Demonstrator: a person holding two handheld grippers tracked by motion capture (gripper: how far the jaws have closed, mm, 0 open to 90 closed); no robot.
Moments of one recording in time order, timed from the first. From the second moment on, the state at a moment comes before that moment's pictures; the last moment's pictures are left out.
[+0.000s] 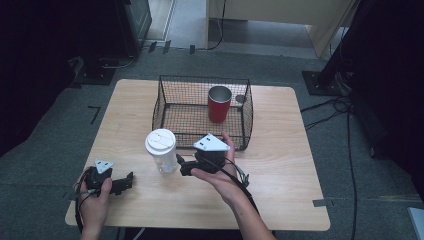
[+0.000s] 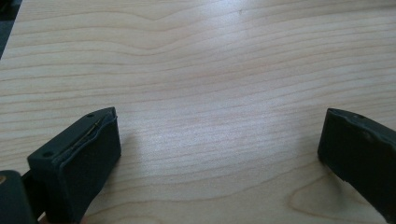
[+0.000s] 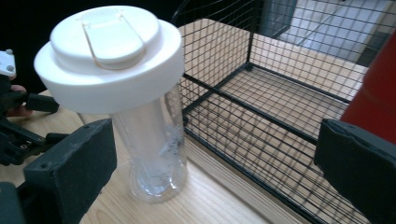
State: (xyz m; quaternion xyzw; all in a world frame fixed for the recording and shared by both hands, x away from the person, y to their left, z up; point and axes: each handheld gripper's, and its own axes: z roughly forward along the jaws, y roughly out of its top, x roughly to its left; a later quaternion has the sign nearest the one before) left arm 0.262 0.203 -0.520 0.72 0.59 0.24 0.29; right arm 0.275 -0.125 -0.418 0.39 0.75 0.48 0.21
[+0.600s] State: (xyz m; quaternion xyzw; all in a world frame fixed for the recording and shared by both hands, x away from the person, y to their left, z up) left arm 0.262 0.203 -0.520 0.72 0.59 0.24 0.28; right arm 0.278 -0.096 -0.420 0.37 0.77 0.49 0.19
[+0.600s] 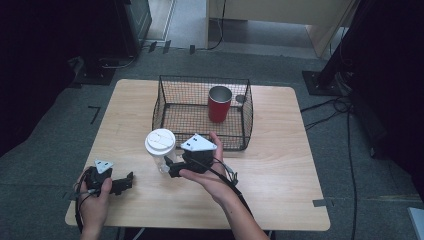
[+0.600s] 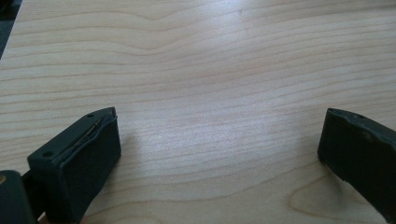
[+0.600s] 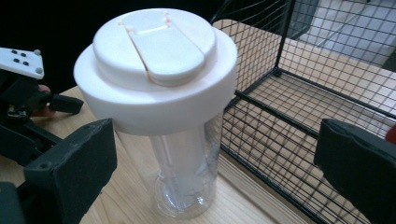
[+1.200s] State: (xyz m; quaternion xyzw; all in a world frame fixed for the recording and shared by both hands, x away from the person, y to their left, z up) left arm 0.262 0.203 -0.520 0.72 0.59 0.24 0.28; right arm 0.284 -0.071 -0.424 0.35 0.78 0.49 0.18
